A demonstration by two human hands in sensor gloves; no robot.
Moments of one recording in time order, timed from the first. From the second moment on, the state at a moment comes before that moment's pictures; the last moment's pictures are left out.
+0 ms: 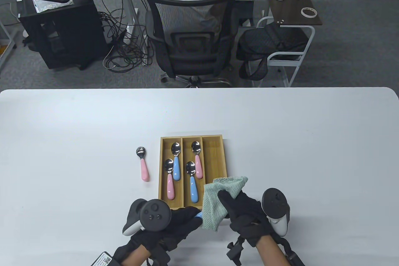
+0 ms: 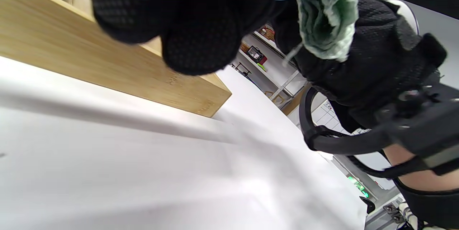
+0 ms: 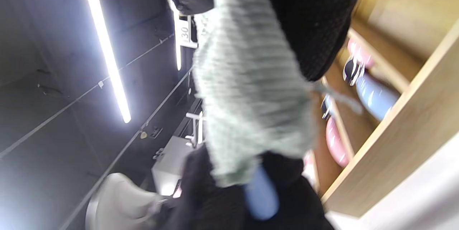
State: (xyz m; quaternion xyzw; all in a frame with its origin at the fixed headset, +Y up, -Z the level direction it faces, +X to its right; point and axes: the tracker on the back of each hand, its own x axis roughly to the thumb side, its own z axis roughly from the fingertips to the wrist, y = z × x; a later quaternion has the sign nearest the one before) left_hand -0.132 -0.725 -0.232 -0.14 -0.32 0.35 0.87; right_hand 0.119 -0.728 -0.256 0.16 0.10 0.73 0.66
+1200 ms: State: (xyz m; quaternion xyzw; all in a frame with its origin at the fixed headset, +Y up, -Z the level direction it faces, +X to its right) left_hand -0.121 -0.732 -0.231 -0.28 -0.35 0.32 0.84; right_hand 0.172 -0.721 -0.268 0.03 -0.08 0.83 0.55
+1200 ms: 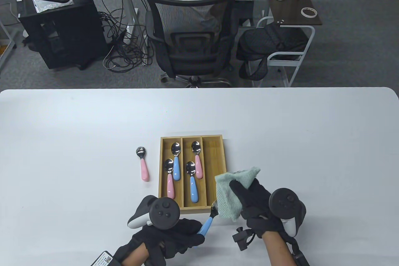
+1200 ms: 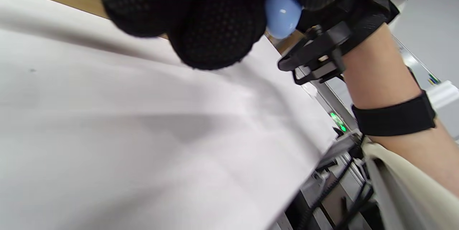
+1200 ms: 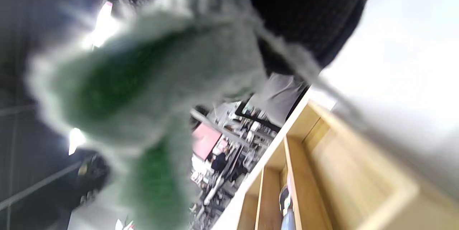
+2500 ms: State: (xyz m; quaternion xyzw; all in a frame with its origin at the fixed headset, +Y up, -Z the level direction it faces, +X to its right) left_hand -0.050 -0.725 -0.409 -0.28 -0.02 0.26 0.92; right_hand 0.196 -0.718 -0.269 0.01 -0.08 0.77 0.64
